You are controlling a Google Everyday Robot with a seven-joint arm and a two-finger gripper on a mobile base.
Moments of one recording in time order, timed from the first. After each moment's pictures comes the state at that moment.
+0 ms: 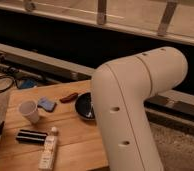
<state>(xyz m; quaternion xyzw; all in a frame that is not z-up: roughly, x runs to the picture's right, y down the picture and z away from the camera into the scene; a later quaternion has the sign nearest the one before) 0.067 0.135 0.867 -0.33 0.27 0.72 0.55</state>
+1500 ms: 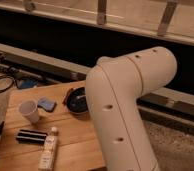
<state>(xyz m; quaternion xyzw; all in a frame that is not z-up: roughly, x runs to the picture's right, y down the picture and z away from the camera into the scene) 0.007 0.071 0.874 -0.35 0.20 0.71 0.58</state>
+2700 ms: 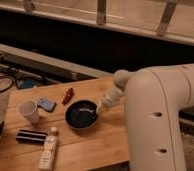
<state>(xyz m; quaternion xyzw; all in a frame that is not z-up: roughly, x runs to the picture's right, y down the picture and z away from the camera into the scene) 0.032 0.136 0.842 -0.46 0.13 0.69 0.54</state>
